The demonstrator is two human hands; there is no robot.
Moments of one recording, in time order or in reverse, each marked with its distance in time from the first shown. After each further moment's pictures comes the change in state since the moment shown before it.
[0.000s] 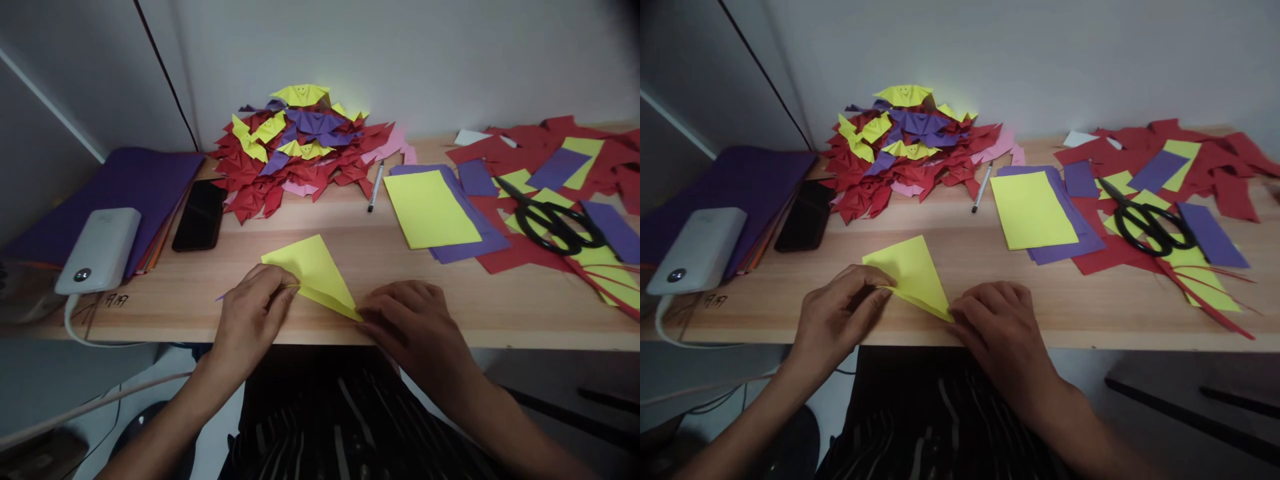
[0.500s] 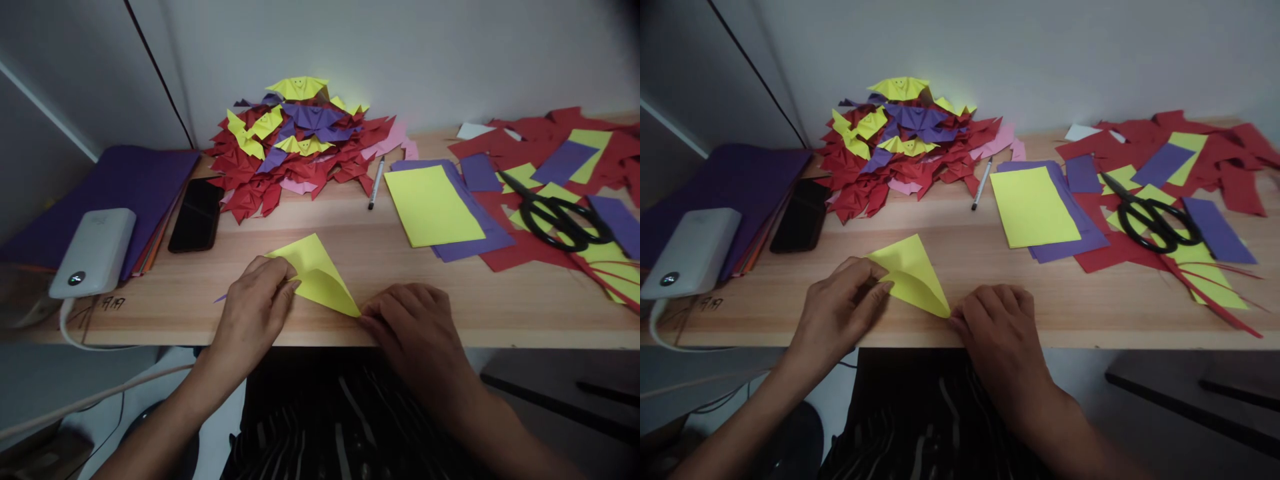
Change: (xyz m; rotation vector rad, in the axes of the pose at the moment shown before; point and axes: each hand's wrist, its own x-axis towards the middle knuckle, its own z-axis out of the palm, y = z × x) left_hand 0.012 0.000 -0.002 0.129 -0.063 0.034; right_hand 0.001 -0.010 0.006 -0.172 0.049 0.022
